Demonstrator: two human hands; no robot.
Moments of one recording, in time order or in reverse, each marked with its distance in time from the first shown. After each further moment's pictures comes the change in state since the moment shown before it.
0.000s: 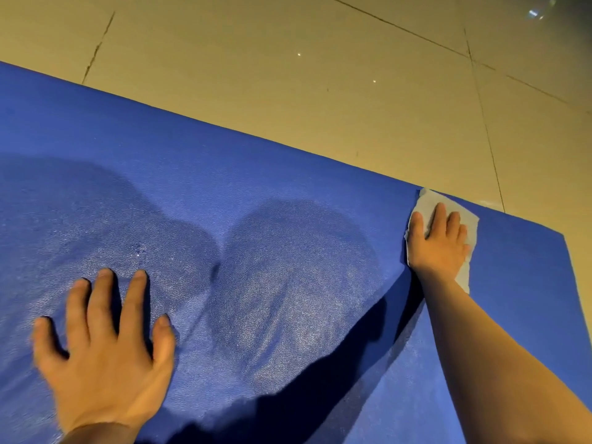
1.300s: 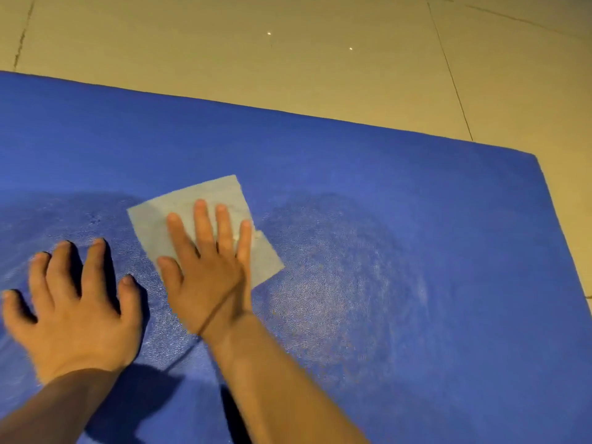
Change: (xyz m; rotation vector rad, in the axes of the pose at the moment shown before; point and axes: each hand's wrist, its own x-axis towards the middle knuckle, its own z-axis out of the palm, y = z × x) left_hand 0.007 -0.004 0.000 -0.048 -0.122 -0.081; right_hand -0.247 -0.149 0.038 -0.007 -0.122 -0.736
